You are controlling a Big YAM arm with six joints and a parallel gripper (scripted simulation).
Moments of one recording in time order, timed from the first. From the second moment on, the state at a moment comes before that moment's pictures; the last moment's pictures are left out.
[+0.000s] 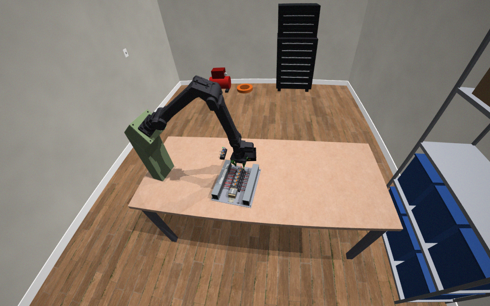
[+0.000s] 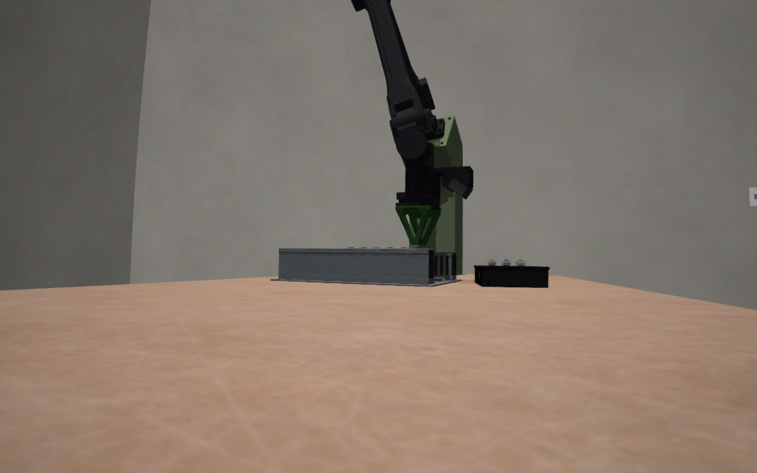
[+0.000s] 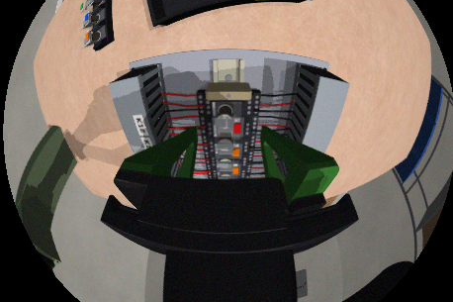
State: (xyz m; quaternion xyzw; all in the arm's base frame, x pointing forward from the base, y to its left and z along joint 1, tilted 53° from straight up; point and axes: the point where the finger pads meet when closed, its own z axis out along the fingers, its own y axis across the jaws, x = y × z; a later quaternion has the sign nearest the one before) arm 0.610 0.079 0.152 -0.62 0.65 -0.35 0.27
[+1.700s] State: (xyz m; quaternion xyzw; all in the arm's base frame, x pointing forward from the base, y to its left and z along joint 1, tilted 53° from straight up) arm 0.630 0.078 0.139 -0.62 0.65 -0.35 0.27
